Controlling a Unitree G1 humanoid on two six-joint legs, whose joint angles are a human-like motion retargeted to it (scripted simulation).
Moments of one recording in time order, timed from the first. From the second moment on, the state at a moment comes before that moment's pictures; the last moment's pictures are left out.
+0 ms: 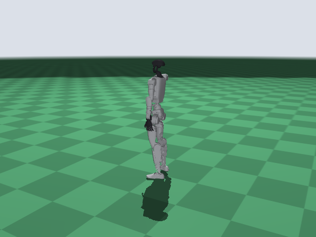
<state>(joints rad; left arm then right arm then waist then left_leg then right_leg) 0.04 0.14 0.16 1.58 0.17 0.05 -0.11 -0.82 -1.42 -0.63 1.59 0.15 0.46 0.77 -0.12 0.00 -0.26 -0.08 0.14 0.40 0.02 -0.16 -0.12 -0.12 -0.07 -0.42 0.03 0.00 0.06</state>
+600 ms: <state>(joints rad) 0.08 0.17 0.17 1.55 0.18 0.06 -0.13 -0.05 -0.69 -1.18 1.52 0.74 0.36 0.52 -0.07 -0.02 -0.25 -0.13 0.14 0.35 0.03 -0.15 -0.12 -0.10 -0.07 -0.50 0.01 0.00 0.07</state>
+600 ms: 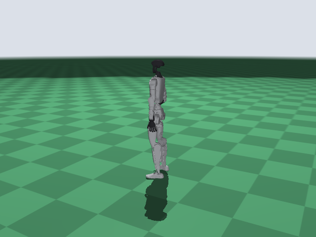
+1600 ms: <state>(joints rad) 0.06 0.17 0.16 1.68 0.16 0.08 -0.04 -0.45 -1.05 -0.60 1.32 0.26 0.30 0.39 -0.13 0.00 -0.20 0.00 0.13 0.42 0.00 -0.17 -0.11 -0.05 -0.06 -0.41 0.02 0.01 0.05</state>
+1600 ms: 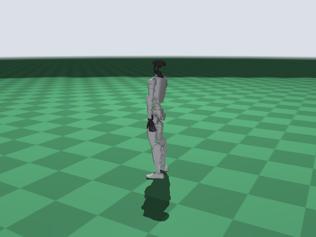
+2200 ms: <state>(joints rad) 0.05 0.12 0.33 1.62 0.20 0.08 -0.16 0.08 -0.24 -0.49 1.68 -0.03 0.38 0.37 -0.17 0.13 -0.14 0.01 0.12 0.43 0.00 -0.15 -0.12 -0.04 -0.07 -0.40 0.02 0.01 0.05</state>
